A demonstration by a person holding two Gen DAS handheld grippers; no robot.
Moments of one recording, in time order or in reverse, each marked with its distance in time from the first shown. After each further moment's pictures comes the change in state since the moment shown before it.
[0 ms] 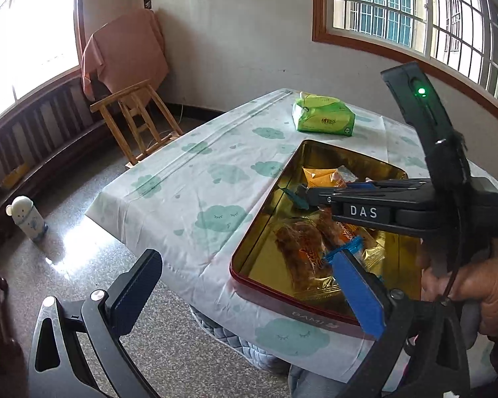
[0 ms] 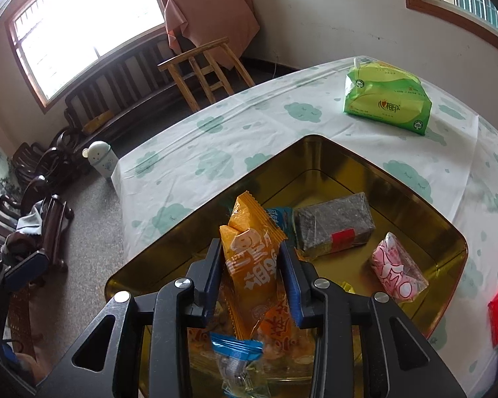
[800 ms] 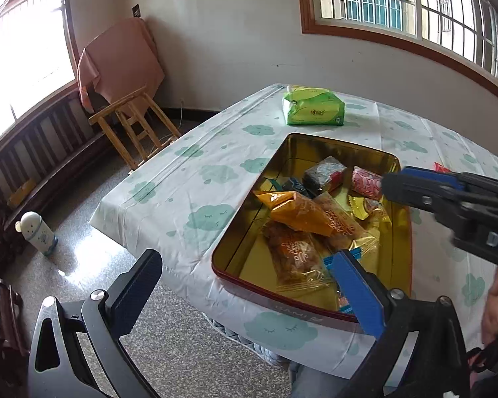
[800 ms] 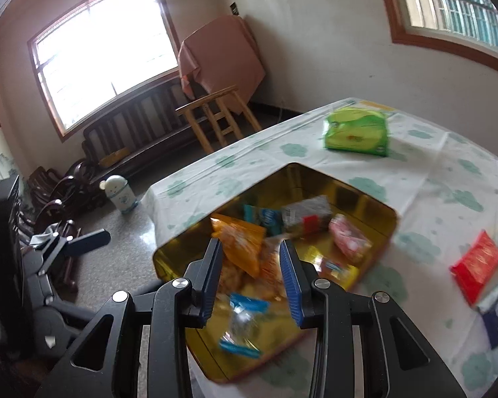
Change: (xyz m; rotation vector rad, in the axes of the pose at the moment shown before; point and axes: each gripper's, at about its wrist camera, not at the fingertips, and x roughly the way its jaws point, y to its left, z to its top) left arm -0.009 -0.033 -0.002 0.094 0.010 0.035; right arm -0.109 -0.011 -0.056 0.008 -0.224 0.028
